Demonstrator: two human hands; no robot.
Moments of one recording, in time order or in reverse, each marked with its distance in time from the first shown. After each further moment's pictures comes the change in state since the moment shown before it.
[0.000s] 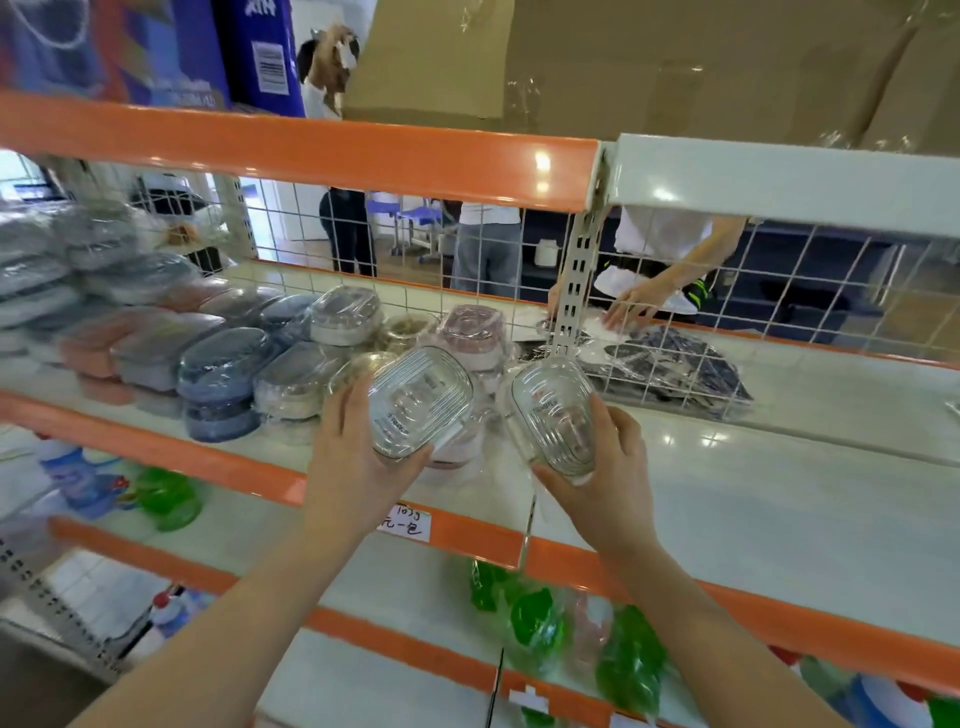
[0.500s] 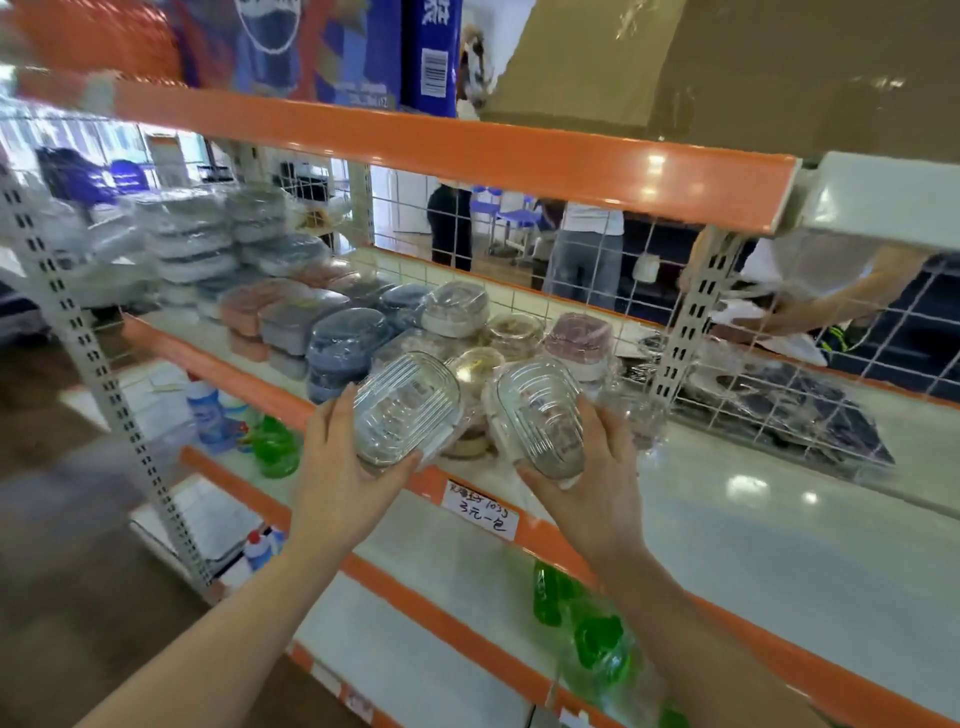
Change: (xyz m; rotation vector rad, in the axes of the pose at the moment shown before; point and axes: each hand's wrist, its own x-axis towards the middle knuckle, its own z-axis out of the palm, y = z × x) left_hand -0.031 -0.056 -0.067 0.048 0.129 -0.227; right_hand 0.001 -0.066 0.059 0.084 -0.163 -0.170
